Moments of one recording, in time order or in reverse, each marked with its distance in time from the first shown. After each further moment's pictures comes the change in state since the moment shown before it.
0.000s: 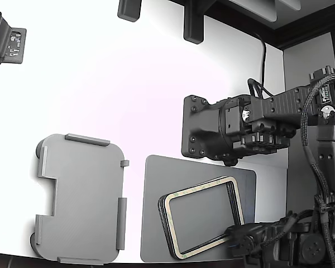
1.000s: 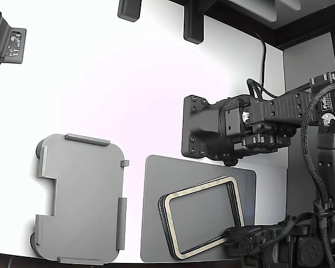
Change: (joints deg) arm 2.6 -2.7 -0.3 -1.9 1.9 5.7
